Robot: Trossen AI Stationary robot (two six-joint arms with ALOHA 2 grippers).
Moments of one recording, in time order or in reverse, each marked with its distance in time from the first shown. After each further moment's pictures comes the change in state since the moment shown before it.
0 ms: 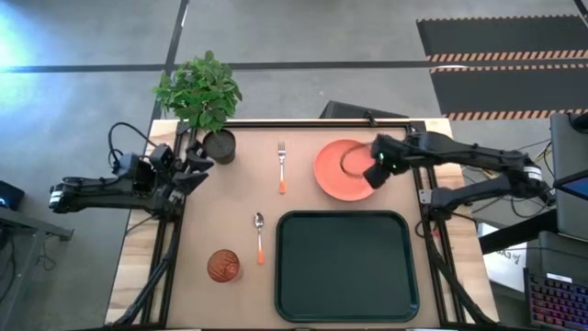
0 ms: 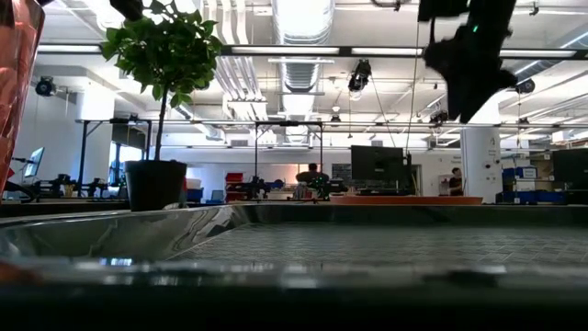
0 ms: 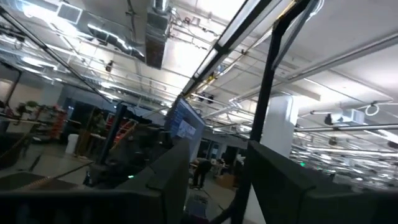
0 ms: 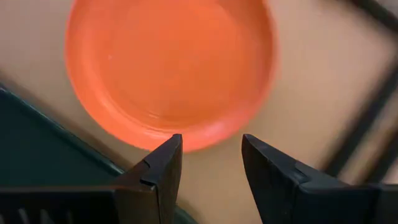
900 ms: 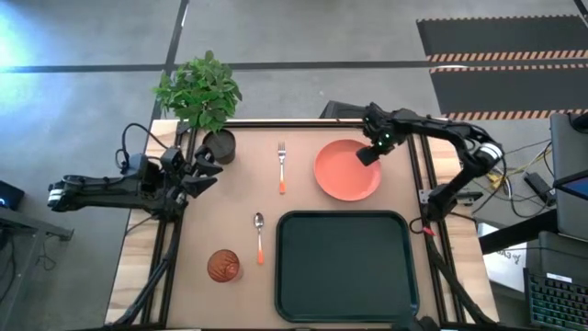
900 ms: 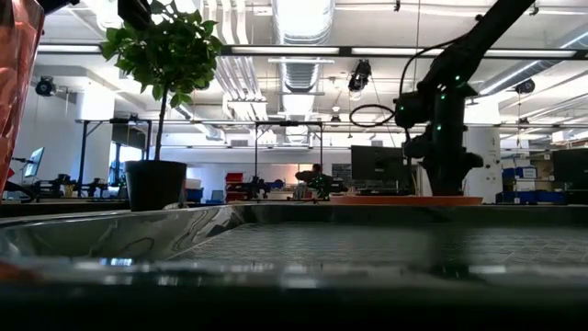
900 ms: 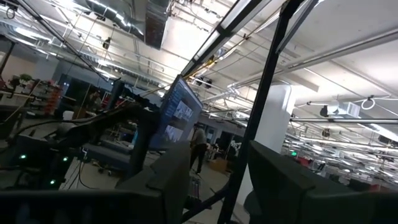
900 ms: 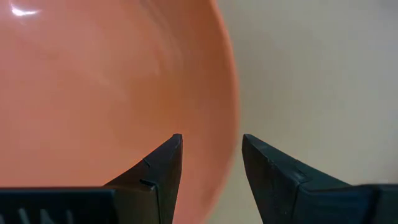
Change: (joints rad) left arm 0.001 0.051 -0.016 -0.001 0.022 -0.035; right arm -0.516 0.469 -0.059 0.323 -0.220 -0.475
